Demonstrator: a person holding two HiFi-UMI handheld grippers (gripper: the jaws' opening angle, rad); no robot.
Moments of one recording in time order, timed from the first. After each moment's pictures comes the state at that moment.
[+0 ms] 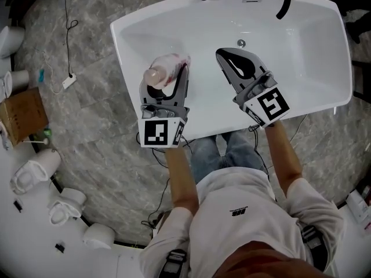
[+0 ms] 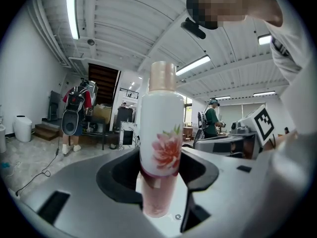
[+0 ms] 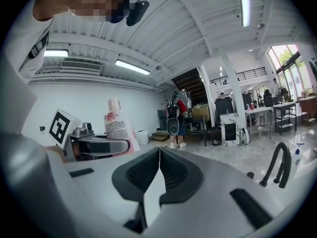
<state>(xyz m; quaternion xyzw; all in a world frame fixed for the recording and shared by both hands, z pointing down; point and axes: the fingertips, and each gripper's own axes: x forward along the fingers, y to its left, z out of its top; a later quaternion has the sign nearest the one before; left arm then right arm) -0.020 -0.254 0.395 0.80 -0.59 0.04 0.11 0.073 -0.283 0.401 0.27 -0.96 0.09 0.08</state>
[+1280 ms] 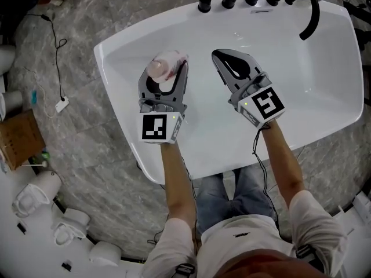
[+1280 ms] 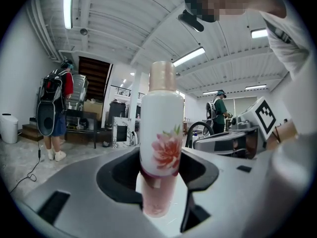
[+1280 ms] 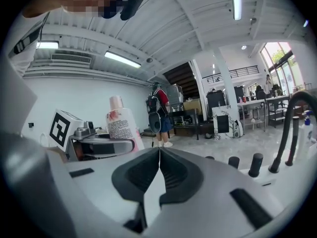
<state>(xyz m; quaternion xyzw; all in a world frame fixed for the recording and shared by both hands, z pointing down) -0.043 -0.381 0.560 0.83 -0.55 0.06 0.09 0.043 -0.395 0.568 0.31 -0.94 0.10 0.09</state>
